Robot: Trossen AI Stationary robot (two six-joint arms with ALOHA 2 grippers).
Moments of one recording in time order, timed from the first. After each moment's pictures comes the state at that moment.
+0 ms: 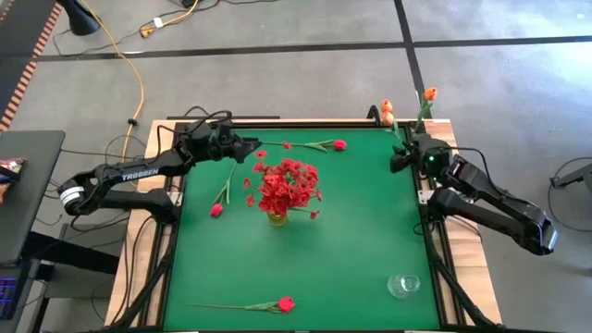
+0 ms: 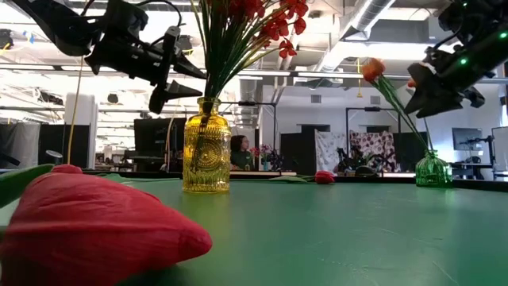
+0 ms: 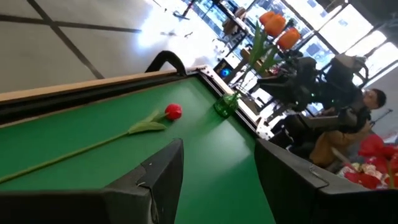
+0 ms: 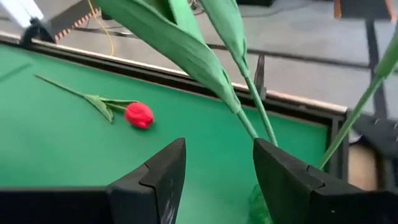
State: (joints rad) left arm 0.66 1.09 0.50 0.41 0.30 -0.63; right arm -0.66 0.42 0.42 -0.53 0.38 0.33
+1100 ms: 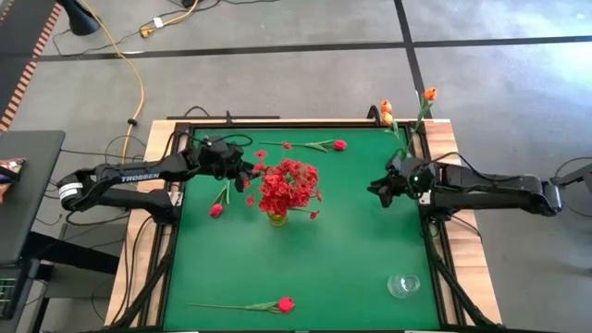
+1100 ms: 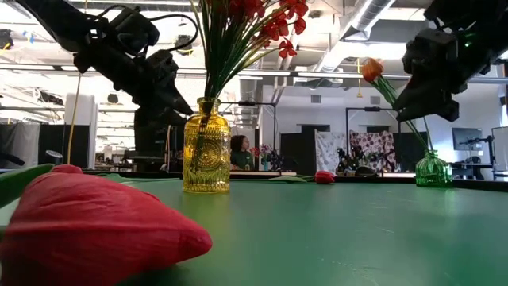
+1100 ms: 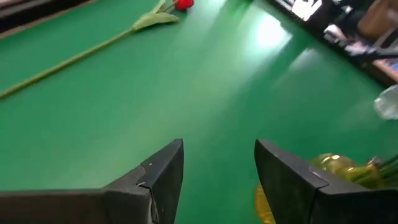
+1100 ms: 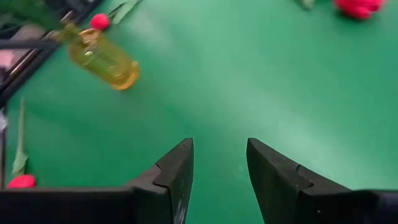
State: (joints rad) left arm 0.51 1.09 0.50 0.02 0.25 -0.32; right arm -0.19 0.59 0.43 -0.48 0.05 0.63
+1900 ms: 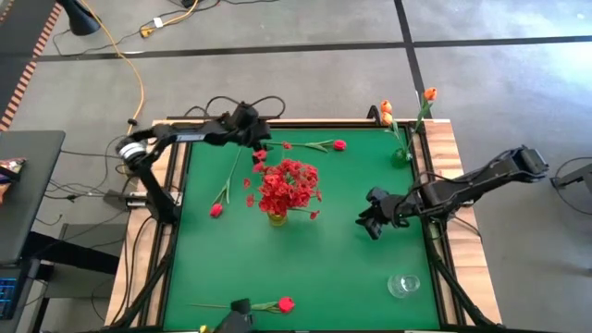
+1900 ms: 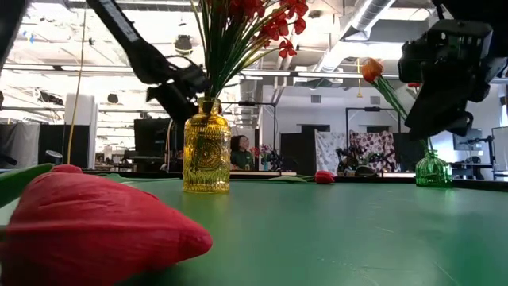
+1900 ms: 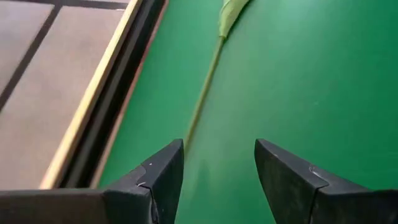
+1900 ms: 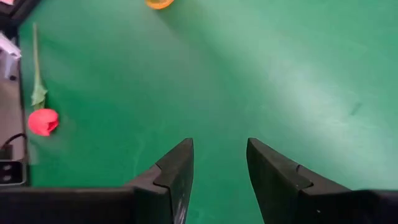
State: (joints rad) left arm 0.75 1.73 0.96 -0.06 0.26 0.45; right arm 0.26 0.94 0.43 -0.27 0.19 0.89
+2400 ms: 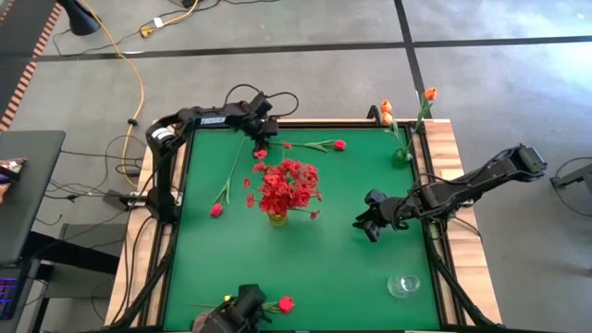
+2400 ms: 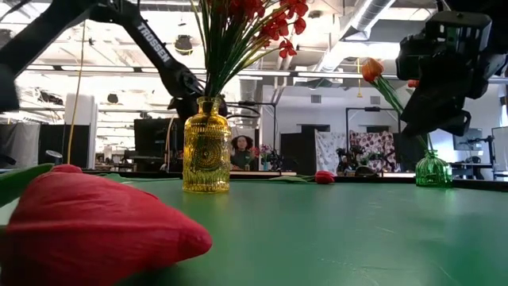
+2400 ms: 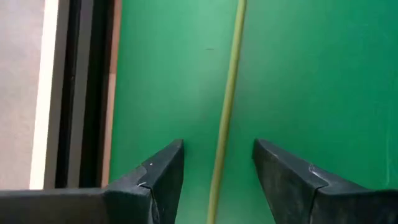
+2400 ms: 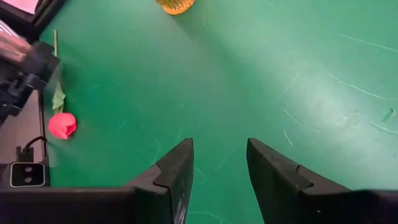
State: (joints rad) left arm 0.80 2.04 1.33 -0.49 0.19 0.73; right arm 0.29 0.97 0.43 -0.19 0.19 0.92
